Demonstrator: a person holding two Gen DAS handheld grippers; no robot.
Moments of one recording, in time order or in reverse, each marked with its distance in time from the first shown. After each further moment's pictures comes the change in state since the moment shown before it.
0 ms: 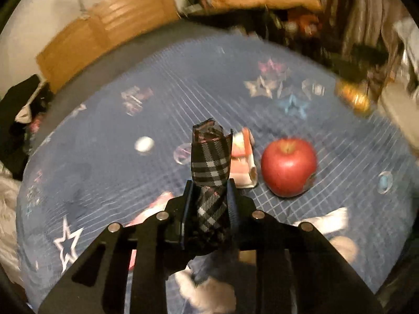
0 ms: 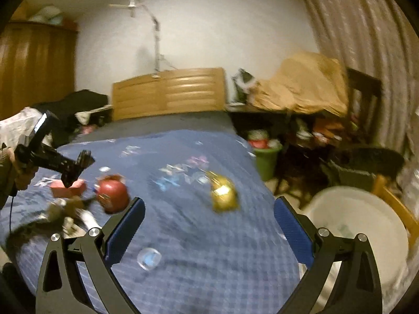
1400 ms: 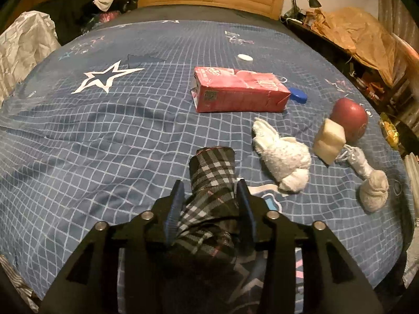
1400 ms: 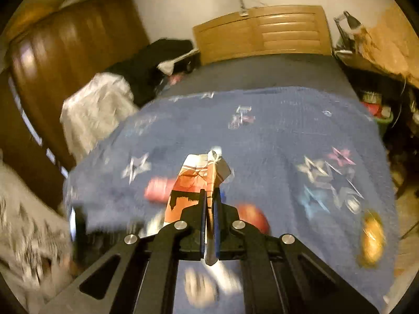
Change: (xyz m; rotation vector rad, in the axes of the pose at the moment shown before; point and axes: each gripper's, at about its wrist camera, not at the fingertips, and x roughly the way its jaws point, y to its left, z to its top) left arm -0.009 0.061 -0.190 -0.581 0.044 0.074; right arm 0.124 0.143 0.127 -0.049 0.450 0.527
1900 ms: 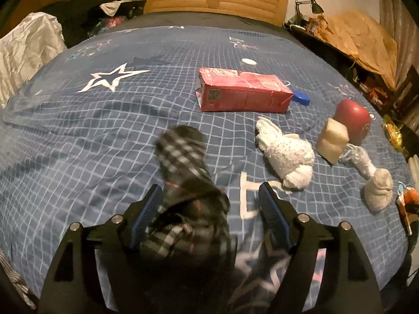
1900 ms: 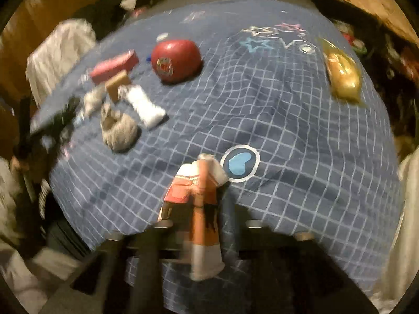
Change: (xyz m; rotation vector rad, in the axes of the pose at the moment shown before) left arm -0.007 0.001 -0.014 -0.017 -0.056 0.023; right arm 0.008 -0.072 -0.187 0.113 0.300 -0.151
